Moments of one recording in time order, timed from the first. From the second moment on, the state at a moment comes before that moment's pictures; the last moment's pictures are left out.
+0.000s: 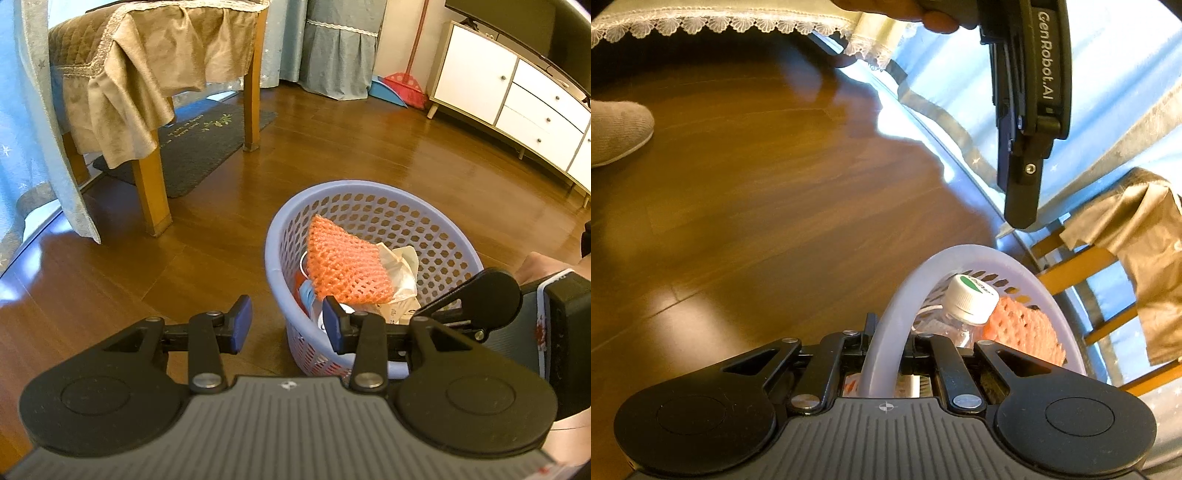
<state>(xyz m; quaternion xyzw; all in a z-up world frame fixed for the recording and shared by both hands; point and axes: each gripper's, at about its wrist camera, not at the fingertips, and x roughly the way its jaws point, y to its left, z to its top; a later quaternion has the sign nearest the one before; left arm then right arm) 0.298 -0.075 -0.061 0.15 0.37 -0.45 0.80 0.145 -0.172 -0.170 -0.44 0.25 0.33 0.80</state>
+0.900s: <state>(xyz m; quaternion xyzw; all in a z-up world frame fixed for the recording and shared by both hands) 0.299 -0.069 -0.065 0.16 0.39 -0.41 0.81 0.162 -0.188 -0.142 -0.41 0.27 0.32 0.81</state>
